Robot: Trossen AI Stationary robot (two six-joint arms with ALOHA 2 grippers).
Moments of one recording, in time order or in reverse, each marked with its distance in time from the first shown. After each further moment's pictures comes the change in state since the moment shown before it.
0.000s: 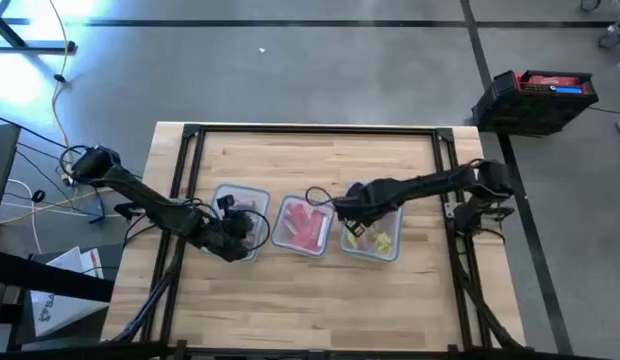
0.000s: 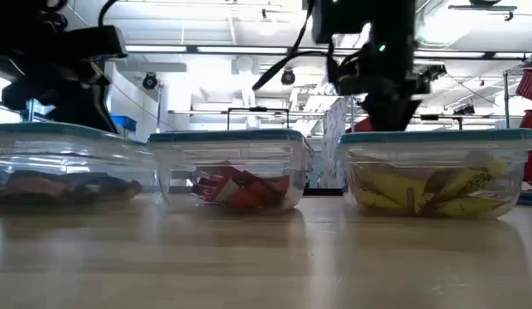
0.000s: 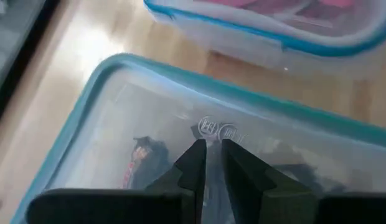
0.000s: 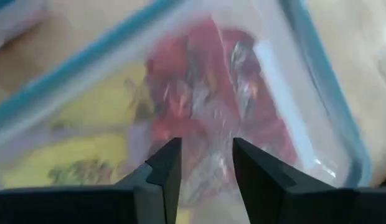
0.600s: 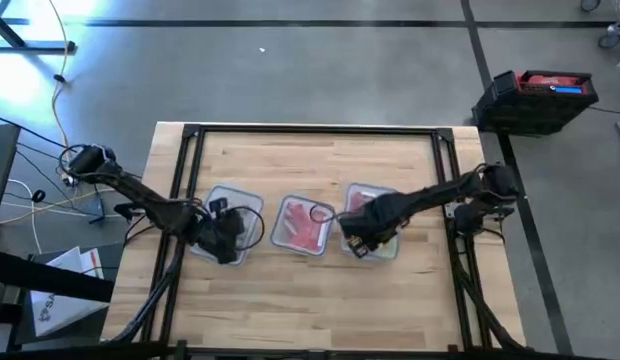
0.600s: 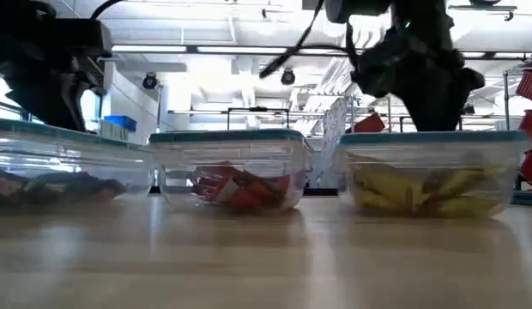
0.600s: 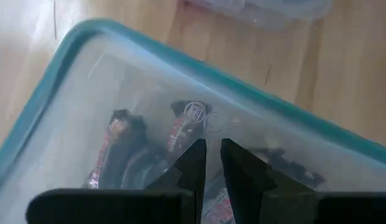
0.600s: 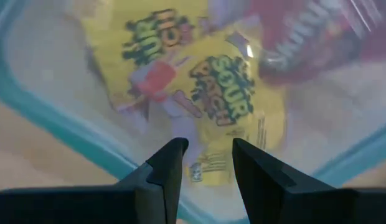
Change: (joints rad) left arm -0.061 -0.111 0.027 -0.228 0.205 -0.157; right arm 0.174 -0.039 -0.047 0.020 -0.362 0.349
